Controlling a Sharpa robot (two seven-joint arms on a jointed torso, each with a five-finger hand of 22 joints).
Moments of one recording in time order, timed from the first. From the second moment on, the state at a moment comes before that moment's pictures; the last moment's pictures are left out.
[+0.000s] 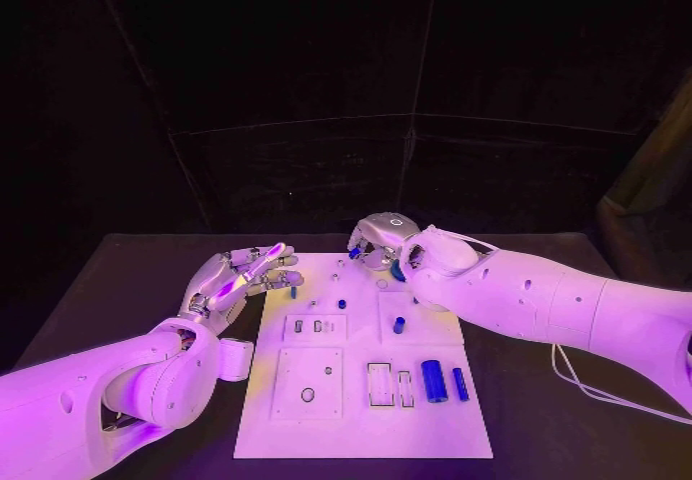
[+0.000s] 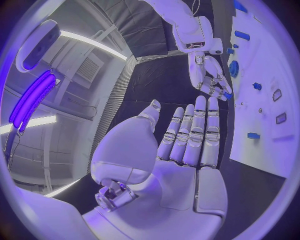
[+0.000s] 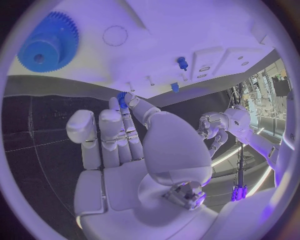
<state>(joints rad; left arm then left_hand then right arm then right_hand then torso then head) 1.16 -0.93 -0.09 1.71 0.00 -0.42 0.62 1.19 0.08 0.07 0.08 0.04 0.91 0.23 0.12 0.07 0.97 0.18 0.12 0.07 1.06 0.14 0.18 0.14 0.17 0.91 0.25 0.25 0.10 1.26 -0.49 -0.04 1.12 -1.65 -0.39 -0.12 1.26 0.03 0.43 -0.19 0.07 1.09 0.15 0.08 0.07 1.21 0.08 0.07 0.07 1.46 0.00 1.05 0.82 0.12 1.22 0.11 1.31 1.03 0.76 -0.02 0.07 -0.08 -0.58</state>
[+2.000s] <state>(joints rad) 1.16 -0.93 -0.09 1.72 0.01 -0.41 0.61 1.19 0.08 0.07 0.07 0.04 0.91 0.23 0.12 0.07 0.97 0.18 0.11 0.07 1.06 0.14 0.18 0.14 0.17 0.91 0.25 0.24 0.10 1.27 -0.44 -0.04 1.09 -1.64 -0.35 -0.13 1.27 -0.07 0.40 -0.12 0.07 0.89 0.19 0.06 0.06 0.98 0.13 0.07 0.06 1.41 0.04 0.93 0.61 0.13 1.07 0.14 1.21 0.82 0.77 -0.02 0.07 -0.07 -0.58</state>
